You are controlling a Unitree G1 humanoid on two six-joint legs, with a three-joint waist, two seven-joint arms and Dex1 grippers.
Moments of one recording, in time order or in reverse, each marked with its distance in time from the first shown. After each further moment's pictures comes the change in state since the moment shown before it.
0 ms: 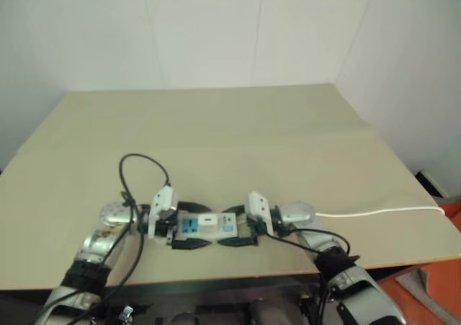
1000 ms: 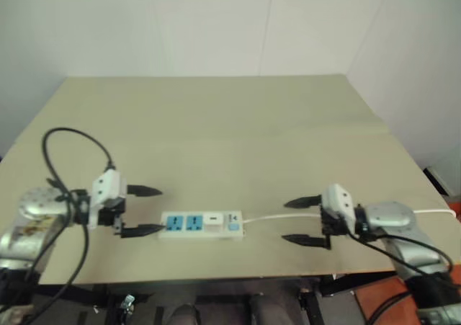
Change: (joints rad) left arm 0.192 0.374 0.327 -0.224 -0.046 0.105 0.028; right arm 0.360 -0.498 -0.368 -0.574 0.252 0.271 0.038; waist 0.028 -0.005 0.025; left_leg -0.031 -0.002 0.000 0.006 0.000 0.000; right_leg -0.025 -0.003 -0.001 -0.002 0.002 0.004
